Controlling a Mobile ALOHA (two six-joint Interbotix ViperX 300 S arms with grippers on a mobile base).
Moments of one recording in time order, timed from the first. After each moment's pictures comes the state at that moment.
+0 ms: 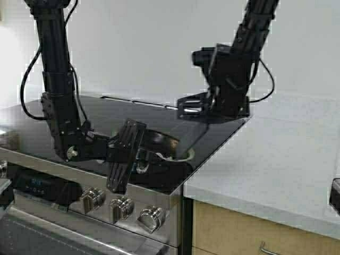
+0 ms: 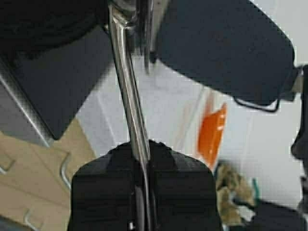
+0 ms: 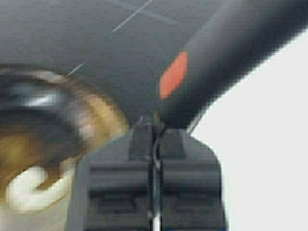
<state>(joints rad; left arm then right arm) -0.47 0.85 0.66 0.46 -1.17 -1.58 0.65 0.63 0.56 0.70 -0.94 -0.26</state>
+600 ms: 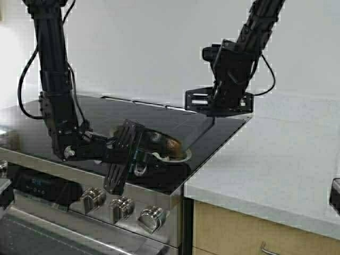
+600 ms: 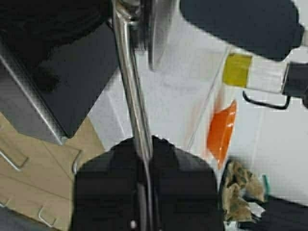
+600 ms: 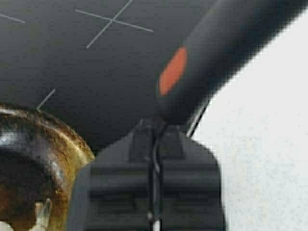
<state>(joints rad) -0.46 0.84 0.67 0.48 -1.15 -1.57 0.58 0.67 0.42 0.70 -0.82 -0.26</state>
